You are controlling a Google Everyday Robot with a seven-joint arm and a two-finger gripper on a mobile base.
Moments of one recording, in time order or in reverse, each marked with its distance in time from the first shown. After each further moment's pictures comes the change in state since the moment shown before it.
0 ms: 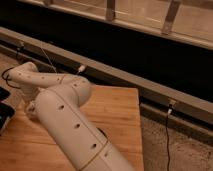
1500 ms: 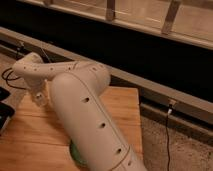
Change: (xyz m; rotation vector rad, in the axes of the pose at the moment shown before) arm 0.017 -0.045 -0.105 0.082 -0.232 0.023
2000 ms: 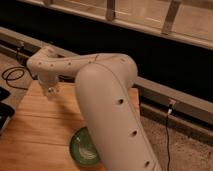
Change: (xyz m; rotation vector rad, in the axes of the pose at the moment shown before) arm 0.033 -0.065 -0.047 0.012 -0.080 0.090
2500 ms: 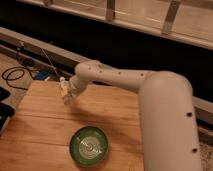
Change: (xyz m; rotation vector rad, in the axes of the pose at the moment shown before) arm 0.065 -0.083 -0.001 -0.462 -0.119 0.141
